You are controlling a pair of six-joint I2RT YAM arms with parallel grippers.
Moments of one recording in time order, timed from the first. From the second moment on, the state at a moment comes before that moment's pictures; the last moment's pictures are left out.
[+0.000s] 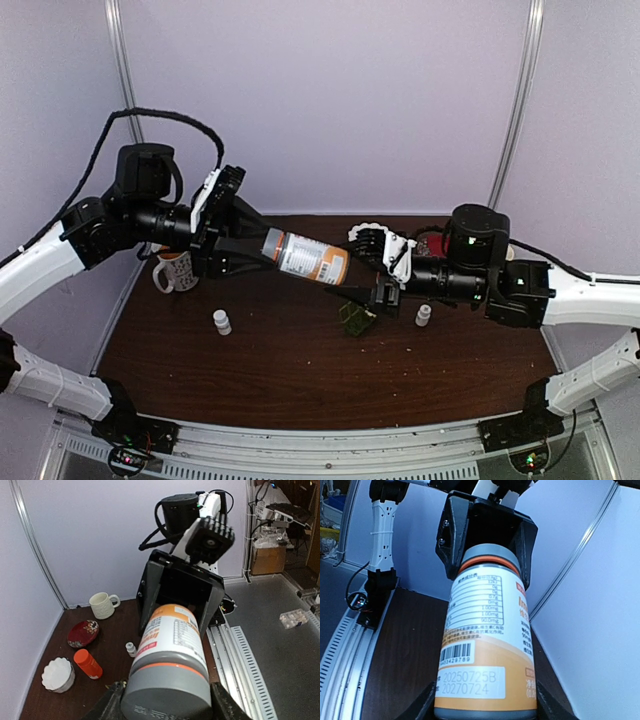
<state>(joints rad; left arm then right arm) -0.79 1.16 1.24 -0.40 0.80 0.44 1.11 1.20 0.96 0.15 -0.22 -0.46</state>
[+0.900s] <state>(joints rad) -0.58 1.17 1.26 -0.48 0.73 -0.55 1.13 1.06 0.68 0.40 0.19 -0.71</state>
